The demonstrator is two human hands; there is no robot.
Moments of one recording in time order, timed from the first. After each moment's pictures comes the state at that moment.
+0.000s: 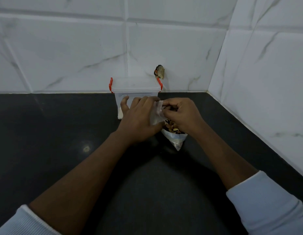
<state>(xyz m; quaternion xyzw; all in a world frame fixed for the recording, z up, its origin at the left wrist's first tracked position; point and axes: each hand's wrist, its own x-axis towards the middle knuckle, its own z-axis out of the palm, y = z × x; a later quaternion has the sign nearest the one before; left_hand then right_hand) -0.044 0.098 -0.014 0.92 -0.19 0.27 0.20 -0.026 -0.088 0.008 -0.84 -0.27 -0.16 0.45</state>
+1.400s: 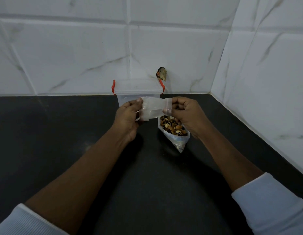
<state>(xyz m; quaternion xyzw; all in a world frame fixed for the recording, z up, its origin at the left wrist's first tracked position) -0.025 0.105 -0.004 0.52 0.10 0.05 0.85 -0.030 -0.093 0.013 -0.77 -0.19 -0.07 0.60</state>
